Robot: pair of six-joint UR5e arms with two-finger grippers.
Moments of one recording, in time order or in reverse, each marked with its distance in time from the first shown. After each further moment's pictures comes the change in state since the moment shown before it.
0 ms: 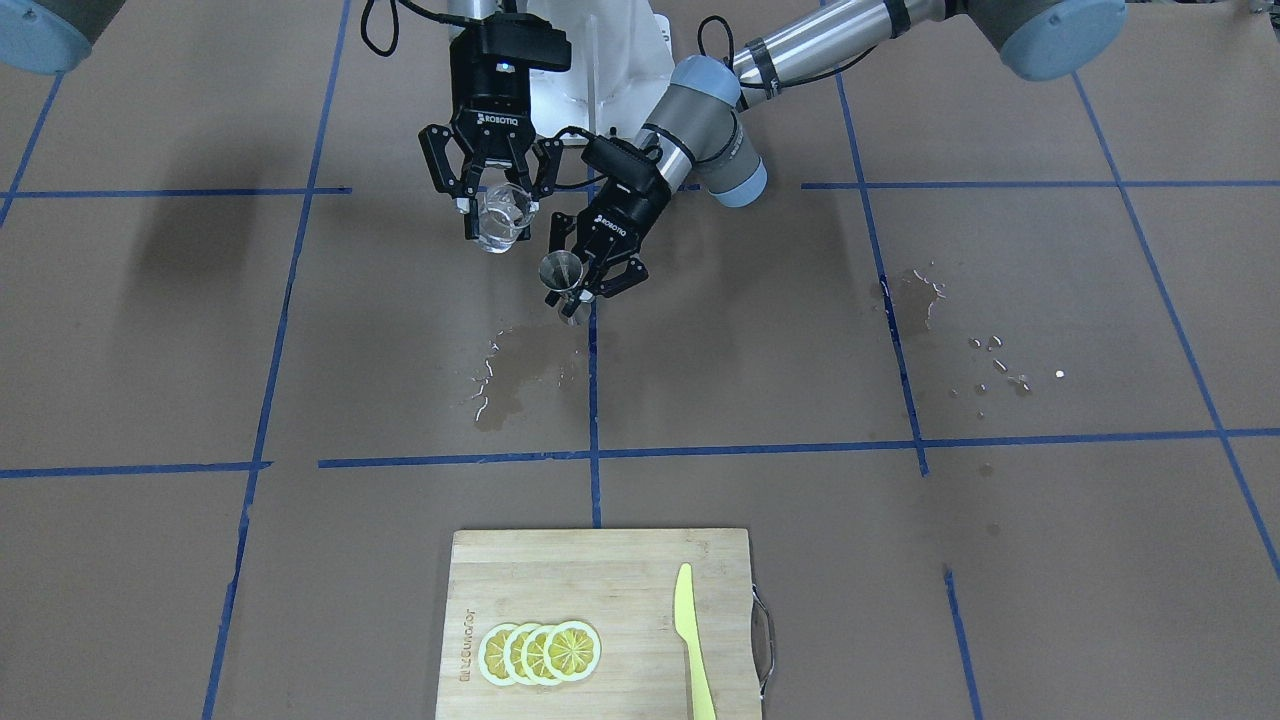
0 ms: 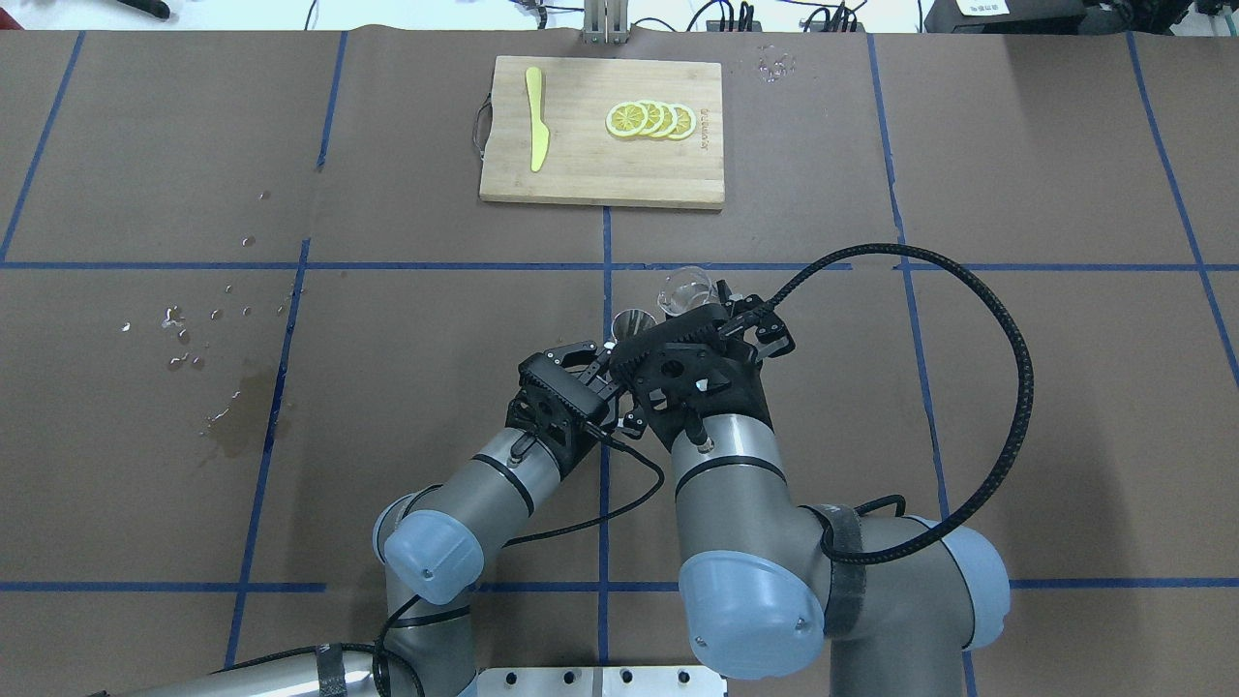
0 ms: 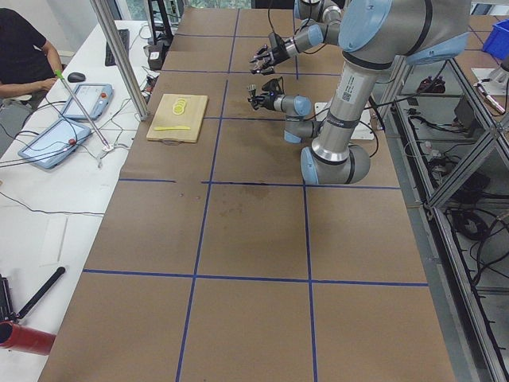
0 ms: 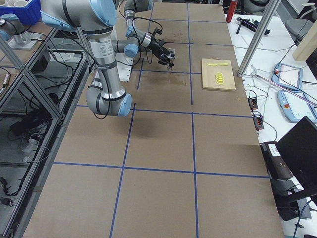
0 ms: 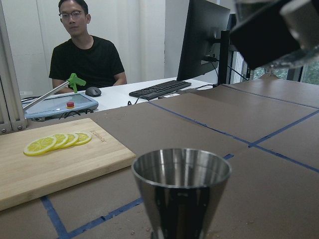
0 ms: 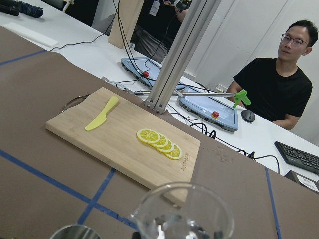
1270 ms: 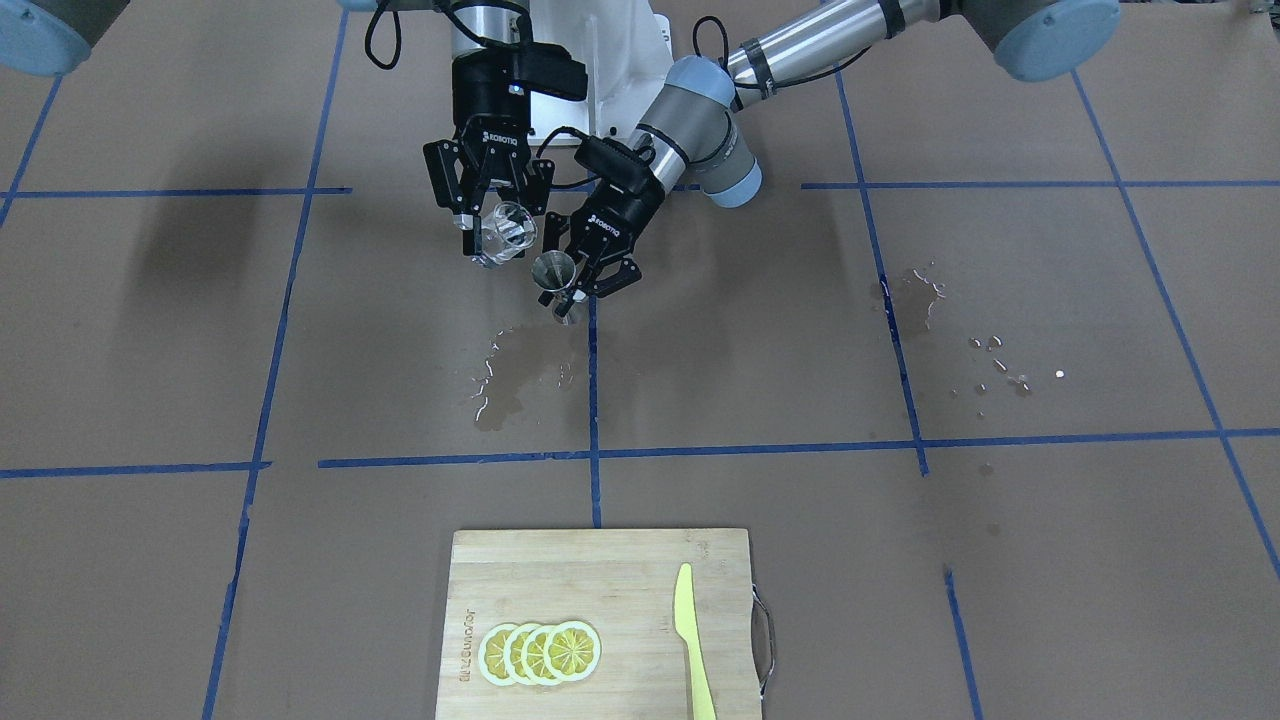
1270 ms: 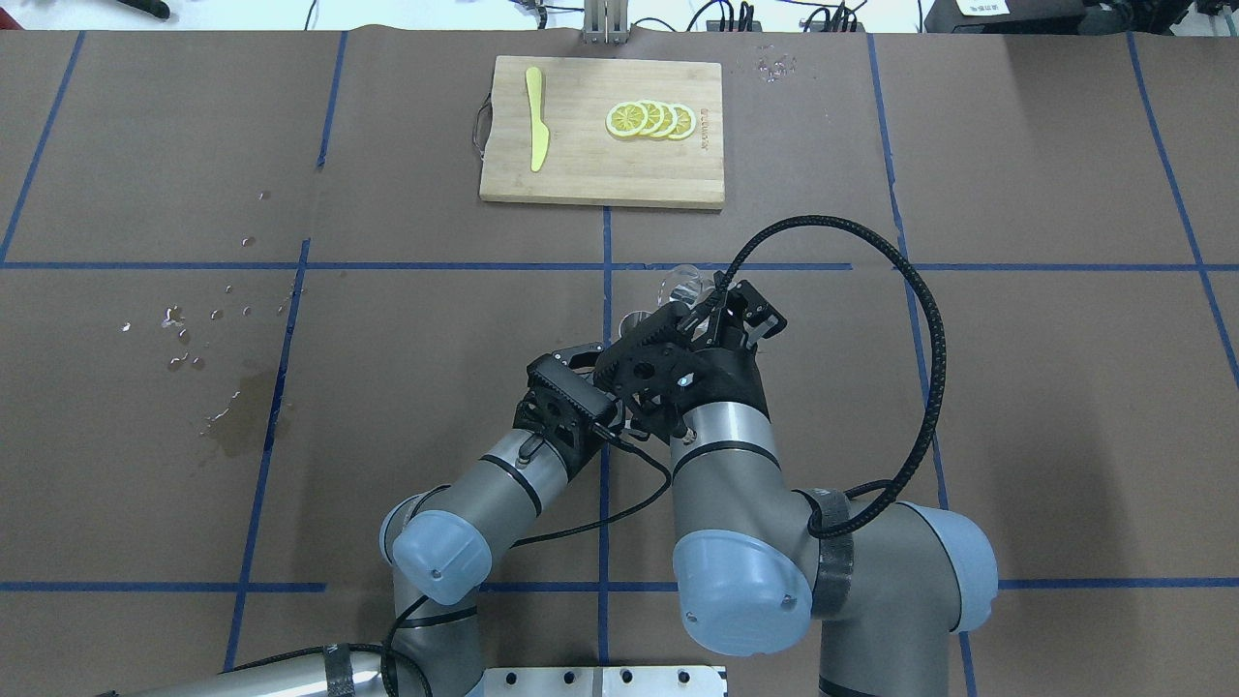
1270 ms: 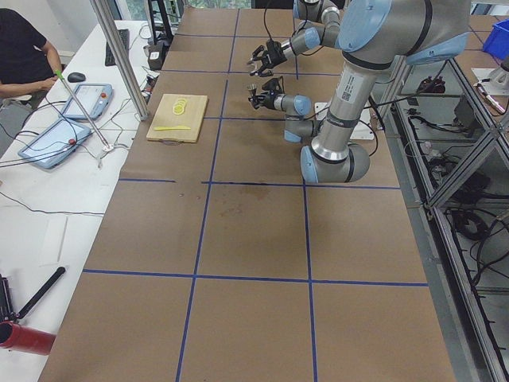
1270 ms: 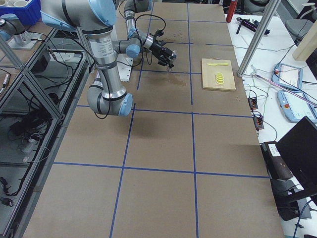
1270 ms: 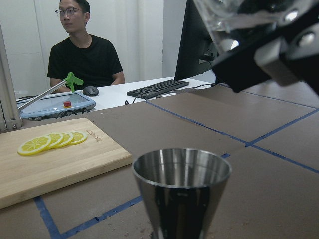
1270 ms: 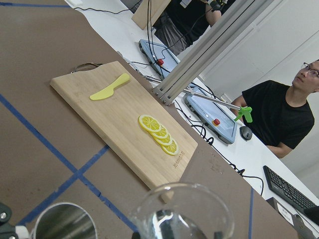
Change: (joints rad) left arm 0.003 -0.015 0.015 0.000 -0.003 0.000; right arm 0.020 0.006 -0.031 -0.004 0.018 -0.251
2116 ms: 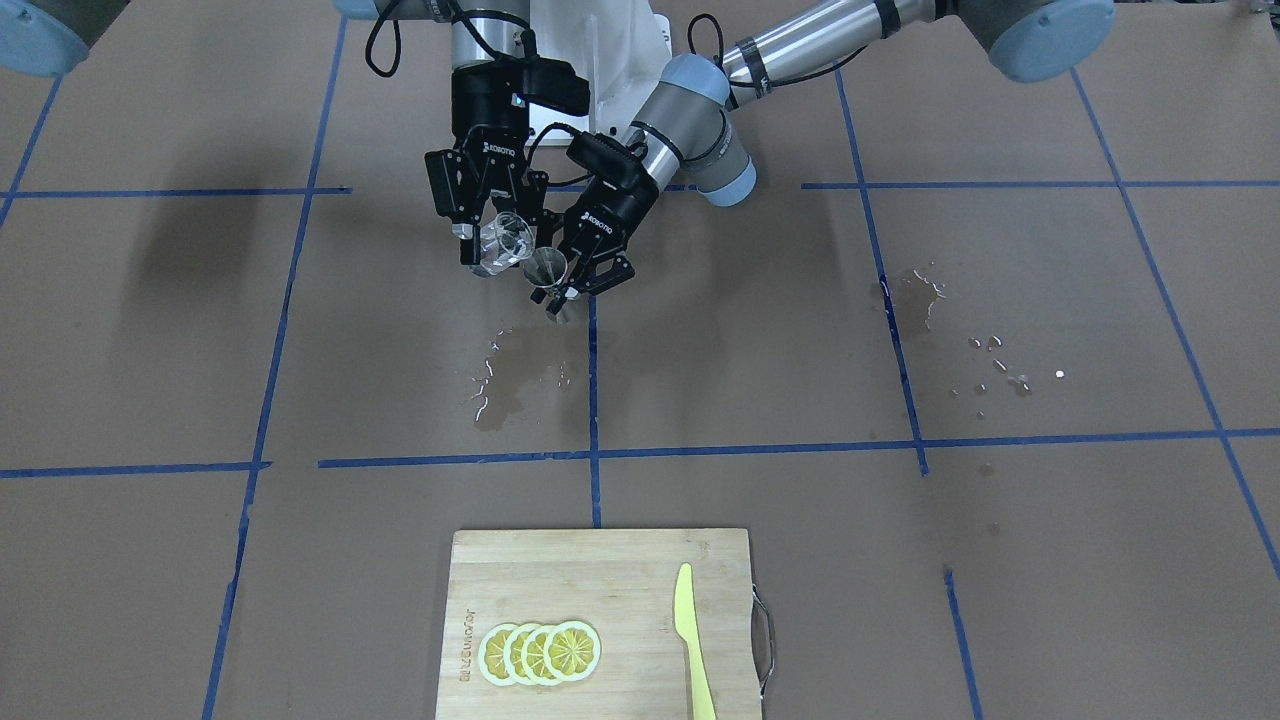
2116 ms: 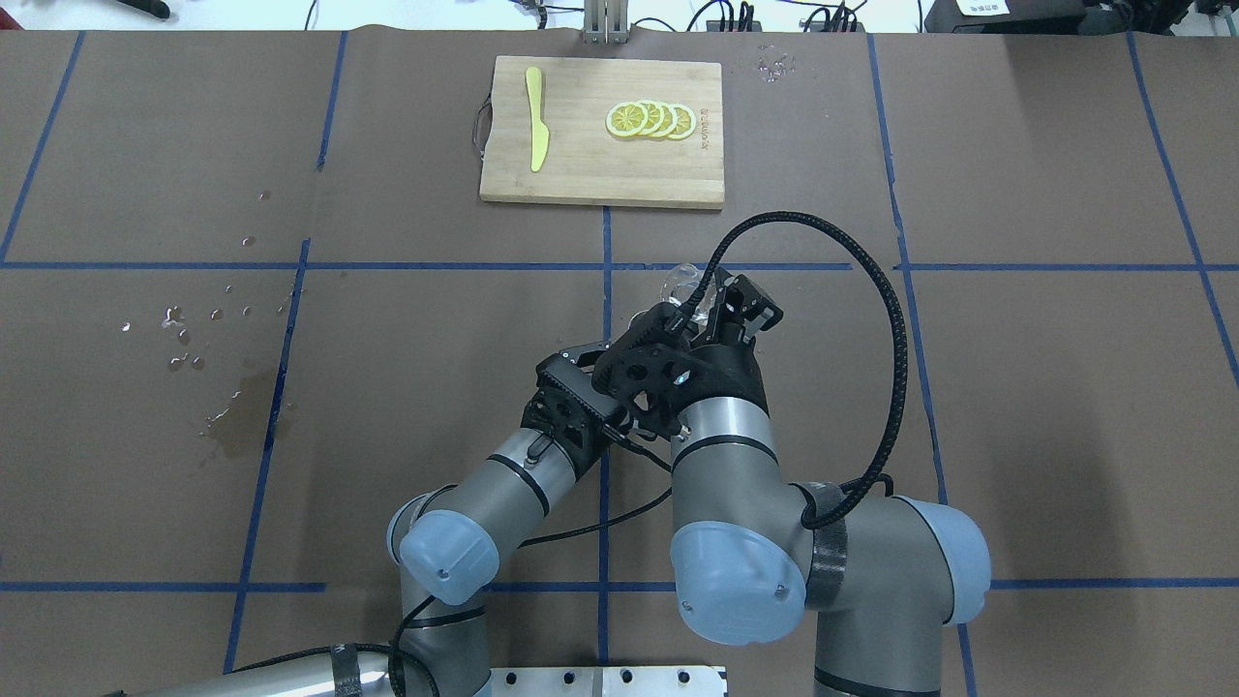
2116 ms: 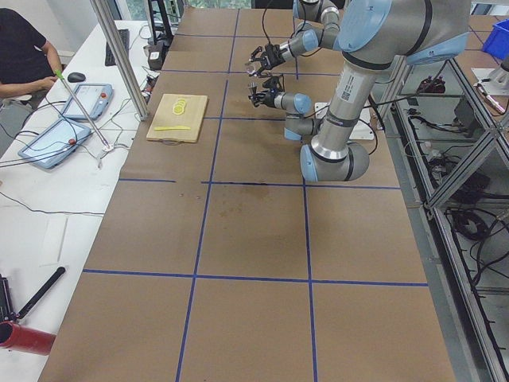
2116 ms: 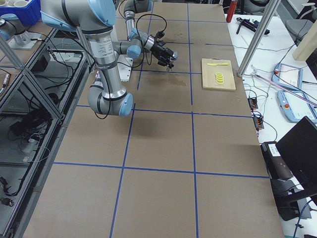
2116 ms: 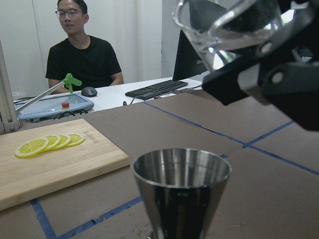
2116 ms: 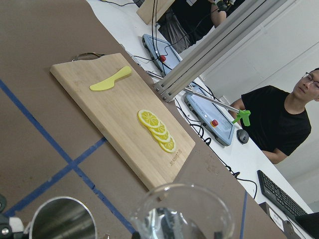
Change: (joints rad) left arm 0.001 -0.015 0.003 0.000 -0.001 0.026; right arm 0.007 0.001 -0.018 0.000 0.000 -0.103
